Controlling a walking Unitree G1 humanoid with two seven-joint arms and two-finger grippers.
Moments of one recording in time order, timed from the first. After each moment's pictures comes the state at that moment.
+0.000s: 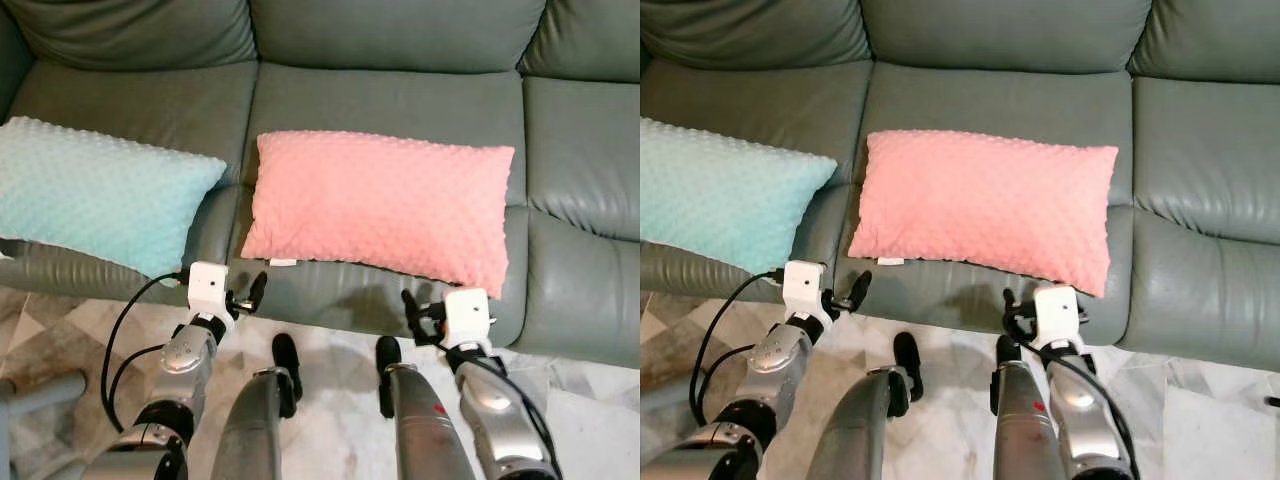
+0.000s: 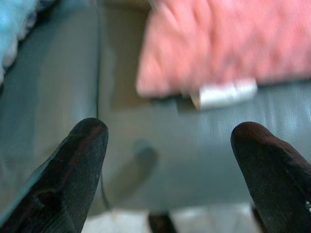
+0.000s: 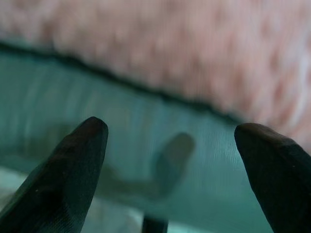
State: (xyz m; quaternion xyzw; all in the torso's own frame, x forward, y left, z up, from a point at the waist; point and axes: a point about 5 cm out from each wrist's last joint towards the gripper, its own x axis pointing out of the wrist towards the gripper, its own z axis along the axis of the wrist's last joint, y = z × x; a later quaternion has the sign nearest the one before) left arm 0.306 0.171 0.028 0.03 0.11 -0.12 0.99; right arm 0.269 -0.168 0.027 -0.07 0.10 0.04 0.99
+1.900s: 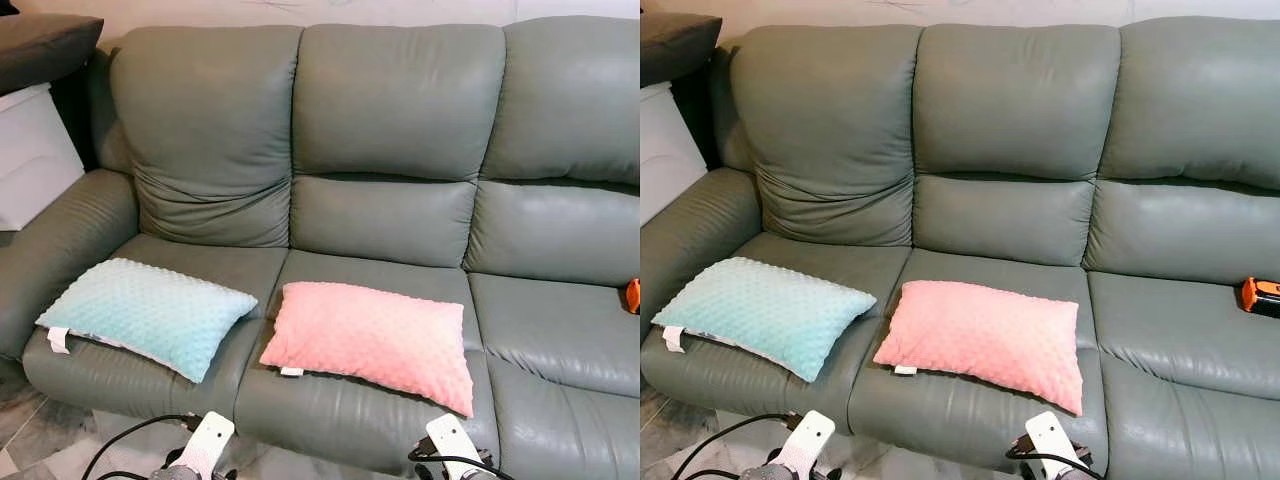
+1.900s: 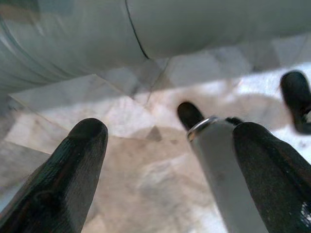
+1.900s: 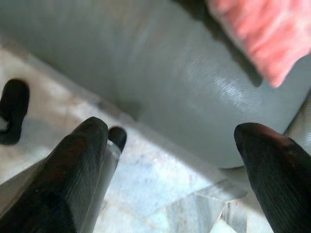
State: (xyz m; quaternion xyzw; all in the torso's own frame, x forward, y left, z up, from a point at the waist) left arm 0.177 0.191 -0.087 0.14 0.50 -0.12 0.85; right arm 0.178 -0.199 -0.083 -0.18 0.44 0.10 0.87
